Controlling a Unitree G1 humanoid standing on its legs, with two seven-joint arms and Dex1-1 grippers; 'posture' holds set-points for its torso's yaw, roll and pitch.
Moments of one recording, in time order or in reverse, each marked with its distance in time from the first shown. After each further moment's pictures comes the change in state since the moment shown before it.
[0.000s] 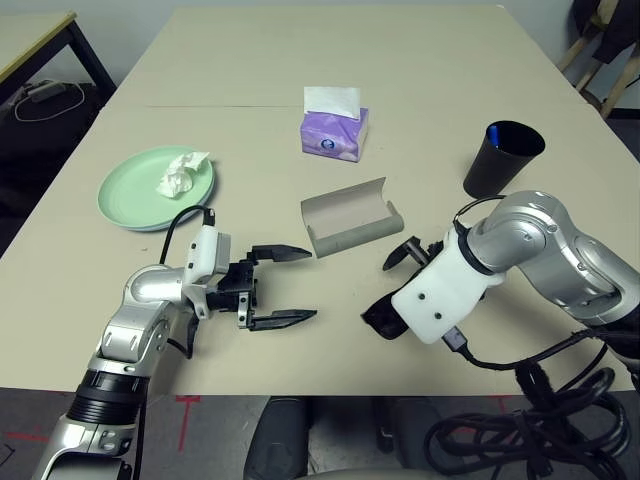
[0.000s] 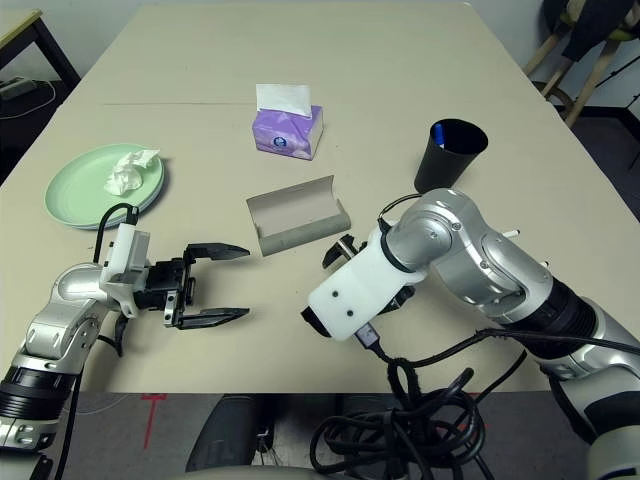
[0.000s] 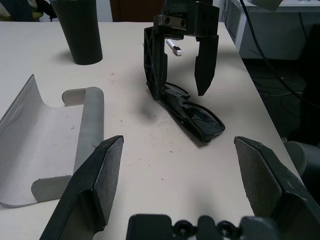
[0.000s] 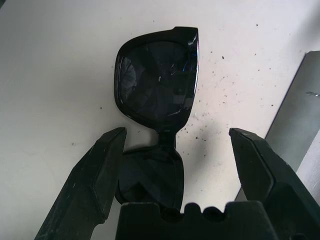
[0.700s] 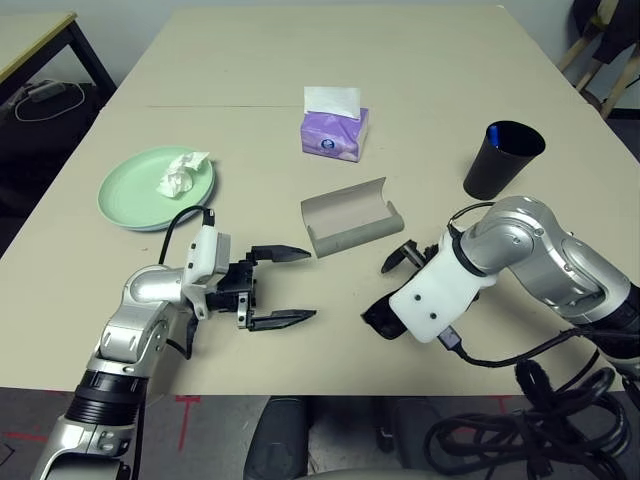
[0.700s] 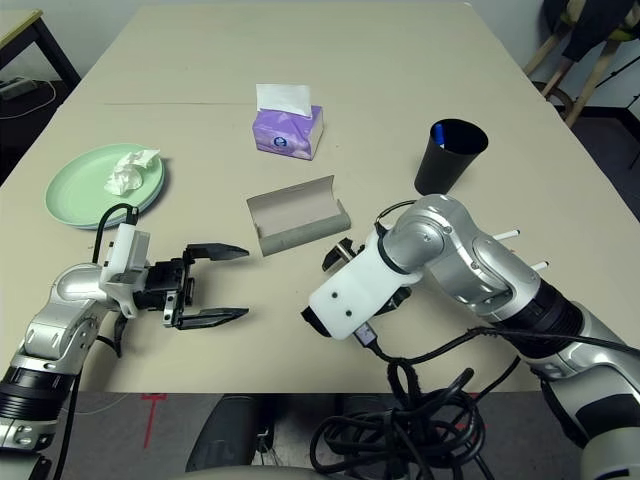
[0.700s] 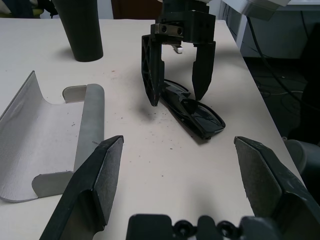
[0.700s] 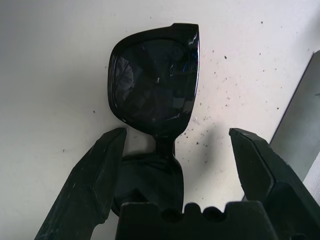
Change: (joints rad) left arm 0.004 0.007 0.000 0.000 0.000 0.003 0.004; right arm 0.008 0.041 0.004 0.052 -0.030 -0.032 -0.007
